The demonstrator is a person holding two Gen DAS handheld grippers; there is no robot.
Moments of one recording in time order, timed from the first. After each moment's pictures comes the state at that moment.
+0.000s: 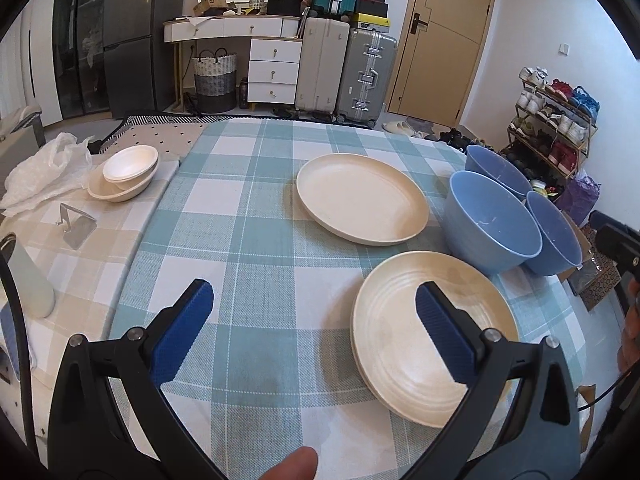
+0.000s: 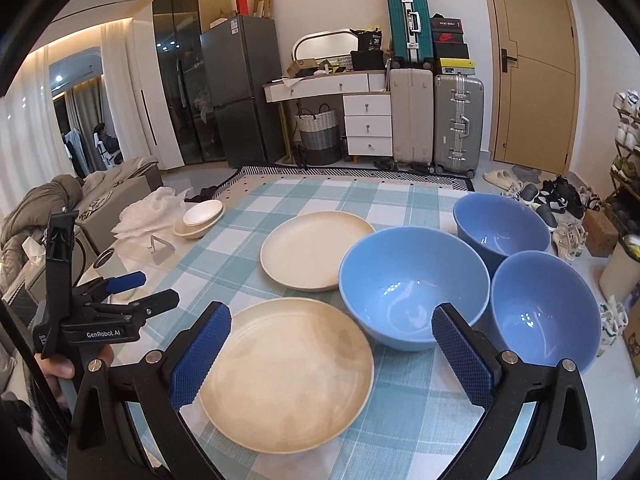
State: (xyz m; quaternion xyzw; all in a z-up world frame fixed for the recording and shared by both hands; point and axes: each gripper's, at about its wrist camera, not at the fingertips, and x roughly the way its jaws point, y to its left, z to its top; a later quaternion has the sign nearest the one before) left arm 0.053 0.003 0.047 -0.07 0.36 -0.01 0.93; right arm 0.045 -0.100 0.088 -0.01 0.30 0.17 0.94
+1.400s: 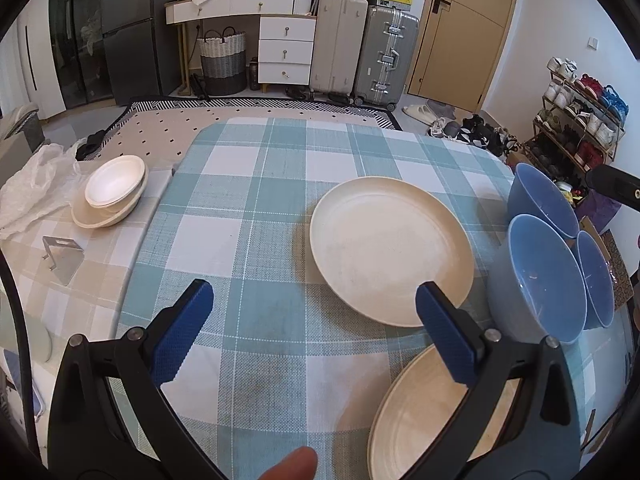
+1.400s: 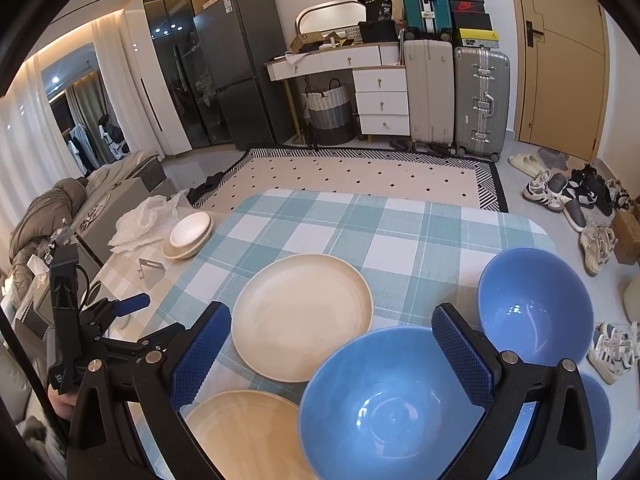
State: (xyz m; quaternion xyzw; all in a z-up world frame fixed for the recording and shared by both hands) left arm 0.203 0.015 0.043 -0.07 0.41 0.01 0.91; right arm 0.240 -0.095 0.116 -0.01 0.37 0.20 0.91
